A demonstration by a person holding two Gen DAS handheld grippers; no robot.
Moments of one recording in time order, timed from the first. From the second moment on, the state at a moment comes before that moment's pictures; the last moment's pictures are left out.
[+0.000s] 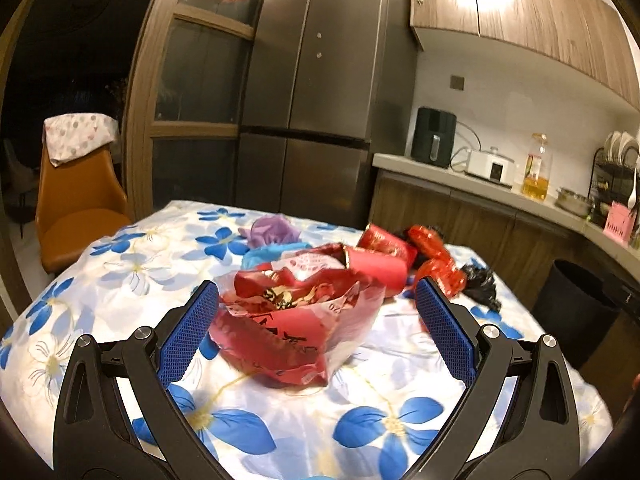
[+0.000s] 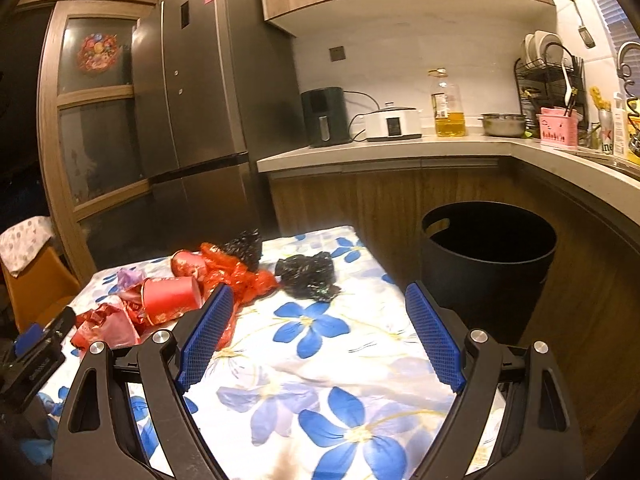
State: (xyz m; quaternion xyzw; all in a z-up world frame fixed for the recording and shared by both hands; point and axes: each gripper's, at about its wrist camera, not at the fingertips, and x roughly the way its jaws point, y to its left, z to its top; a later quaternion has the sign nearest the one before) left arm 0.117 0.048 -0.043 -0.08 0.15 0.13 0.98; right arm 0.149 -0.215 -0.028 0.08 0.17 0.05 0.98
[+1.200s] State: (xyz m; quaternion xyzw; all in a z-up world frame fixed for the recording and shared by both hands) left arm 0.122 0.054 -0.038 -0.10 0.17 0.05 0.98; right arm 0.262 -0.102 -0.084 0.04 0.25 0.13 0.96
